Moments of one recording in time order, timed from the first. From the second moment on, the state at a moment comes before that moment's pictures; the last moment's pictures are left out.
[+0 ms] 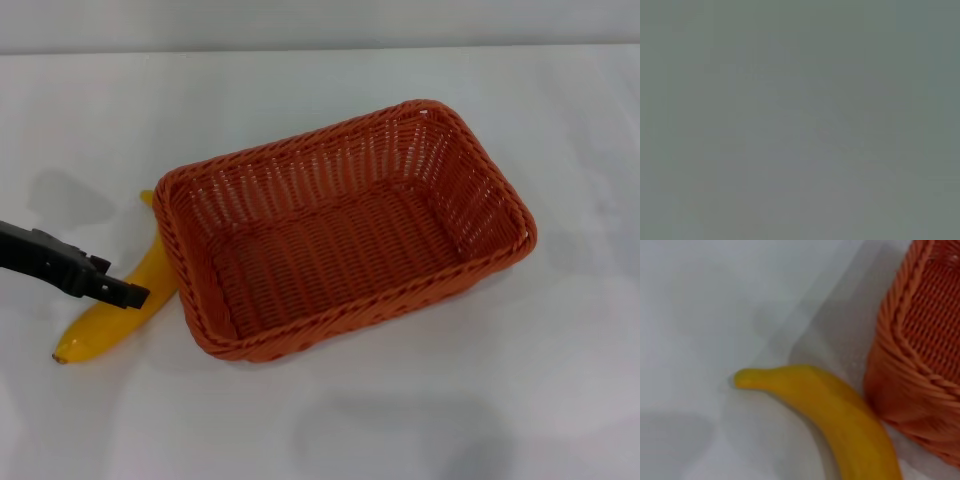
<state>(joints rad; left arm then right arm) -1.02 -2.06 2.85 -0.88 0.33 1.65 -1.62 0.53 2.01 -0.27 -0.12 2.11 1.12 -2.70</state>
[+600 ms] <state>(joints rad) -1.03 -2.06 2.85 -0.80 0.35 1.55 -1.66 0.53 2.01 -0.27 -0.13 2.11 1.12 -2.70</state>
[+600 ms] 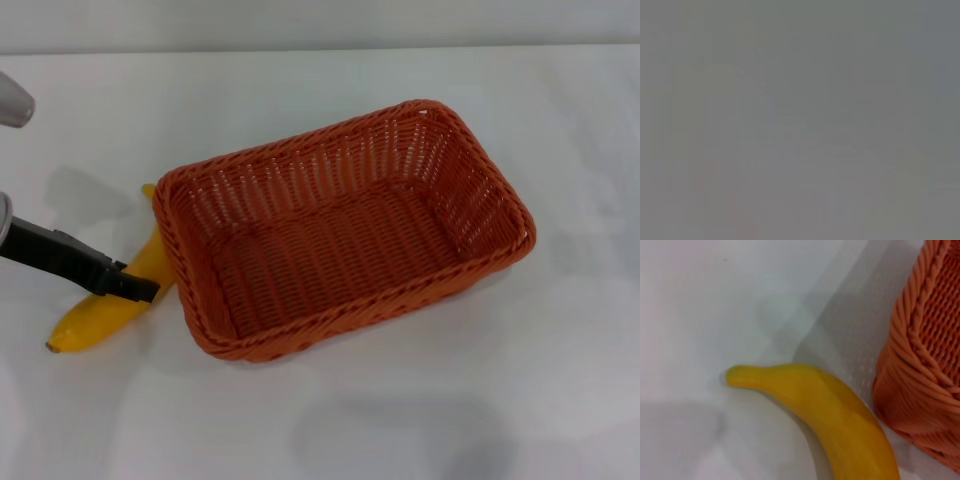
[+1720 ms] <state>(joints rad) -0.99 -1.99 2.85 -1.20 -0.19 1.80 -1.59 0.52 2.01 -0.27 -0.13 2.12 1.12 -2.70</state>
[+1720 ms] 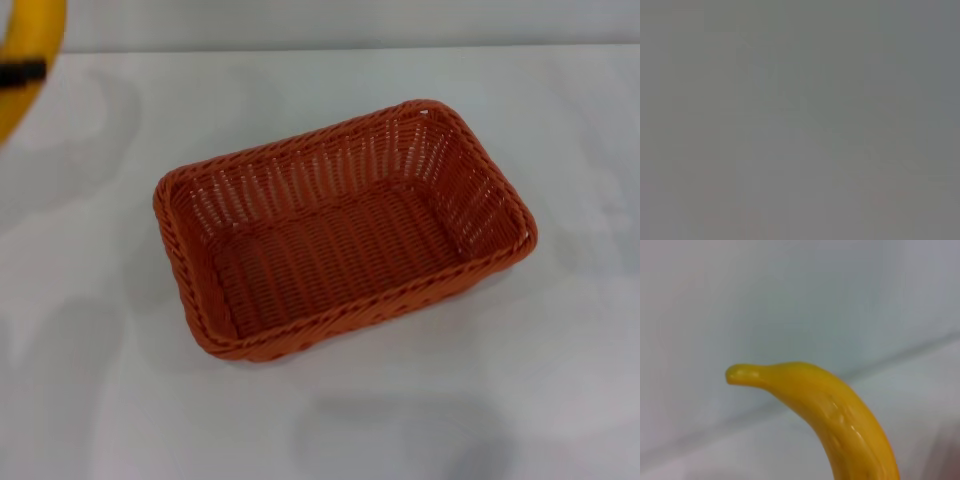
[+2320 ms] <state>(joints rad) -1.34 -2.08 2.85 -1.15 0.15 1.96 -1.40 0.54 2.01 -0.27 -0.13 2.12 1.10 -2.70</state>
